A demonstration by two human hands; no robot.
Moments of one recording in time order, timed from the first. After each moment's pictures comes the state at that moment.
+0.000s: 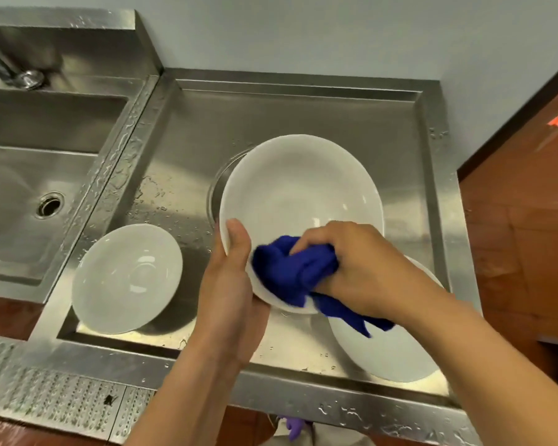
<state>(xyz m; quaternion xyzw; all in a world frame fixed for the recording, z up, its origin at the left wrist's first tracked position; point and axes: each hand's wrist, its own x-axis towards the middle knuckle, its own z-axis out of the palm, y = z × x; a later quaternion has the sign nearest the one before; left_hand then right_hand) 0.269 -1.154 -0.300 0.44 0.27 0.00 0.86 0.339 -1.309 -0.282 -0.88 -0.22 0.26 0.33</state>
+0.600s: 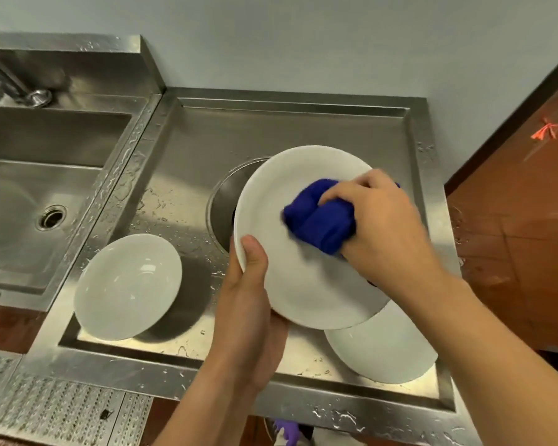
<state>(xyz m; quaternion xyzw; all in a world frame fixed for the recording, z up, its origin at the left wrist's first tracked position) 0.255 -1.181 -0.280 0.44 0.24 0.00 0.86 0.354 -1.322 -0.259 -0.95 -0.17 0.00 0.27</state>
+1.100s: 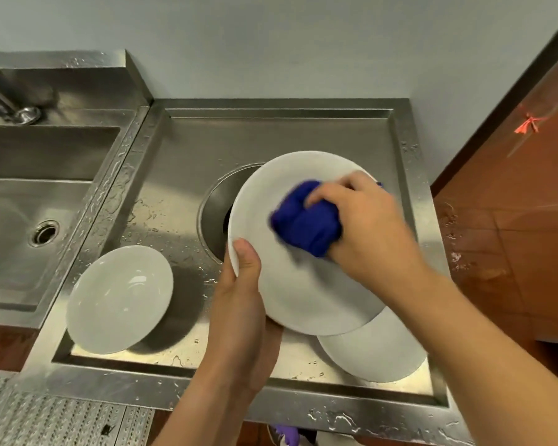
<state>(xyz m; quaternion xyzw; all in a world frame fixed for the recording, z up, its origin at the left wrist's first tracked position) 0.259 -1.192 -0.274 0.48 0.24 0.00 0.84 0.355 -1.330 -0.257 -0.94 -0.19 -0.02 0.29</state>
